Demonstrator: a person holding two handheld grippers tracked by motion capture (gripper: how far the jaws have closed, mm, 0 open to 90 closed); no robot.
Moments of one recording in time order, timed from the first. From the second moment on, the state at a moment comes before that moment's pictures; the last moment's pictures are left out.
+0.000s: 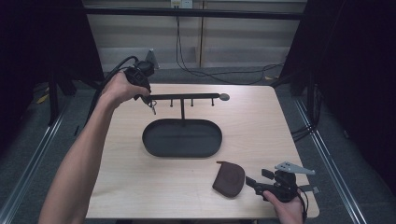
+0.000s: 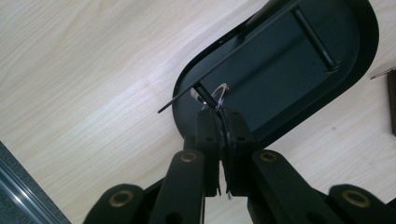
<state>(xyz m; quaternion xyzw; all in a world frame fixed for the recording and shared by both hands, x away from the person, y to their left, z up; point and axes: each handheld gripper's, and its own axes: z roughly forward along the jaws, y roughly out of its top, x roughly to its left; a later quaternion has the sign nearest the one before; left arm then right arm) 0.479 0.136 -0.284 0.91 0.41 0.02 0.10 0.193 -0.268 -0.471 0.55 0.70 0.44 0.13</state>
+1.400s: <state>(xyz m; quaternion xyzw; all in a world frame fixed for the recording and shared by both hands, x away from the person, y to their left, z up) 0.379 0.213 -0.328 0.88 0.40 0.05 0.26 0.194 -0.265 -0.471 0.55 0.71 0.43 0.14</state>
